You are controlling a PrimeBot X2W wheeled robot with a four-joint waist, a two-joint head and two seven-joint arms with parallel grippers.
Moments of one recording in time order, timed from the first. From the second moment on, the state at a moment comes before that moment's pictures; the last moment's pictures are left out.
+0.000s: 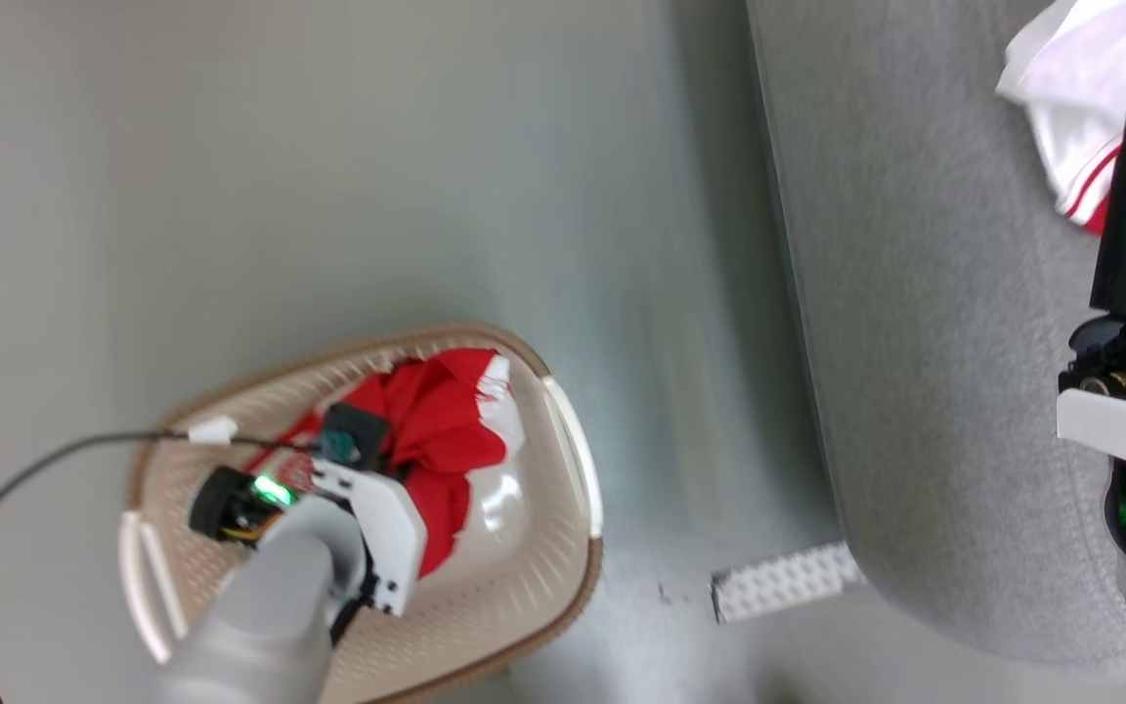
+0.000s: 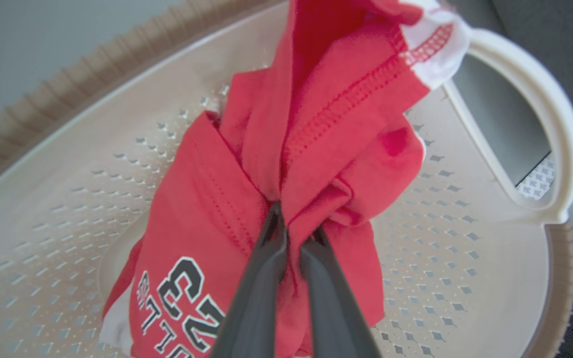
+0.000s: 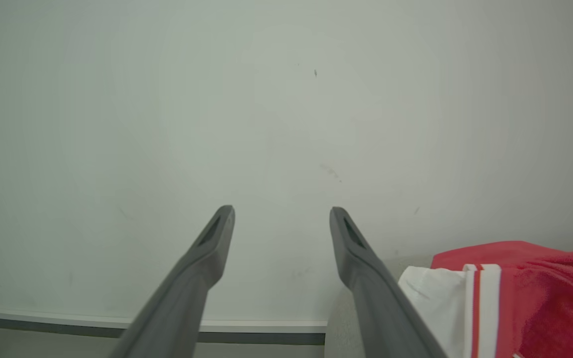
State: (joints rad) left arm -0.85 0.10 -0.56 1.29 -0.21 -0.13 -0.17; right arm -0.53 -0.17 0.08 -0.15 0.48 0.13 -0.26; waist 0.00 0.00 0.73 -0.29
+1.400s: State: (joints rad) left arm -0.58 0.21 -0.64 0.43 -0.55 -0.09 -0.18; right arm -0.18 -0.21 0.24 0.09 0.57 0.13 -0.26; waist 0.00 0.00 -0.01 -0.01
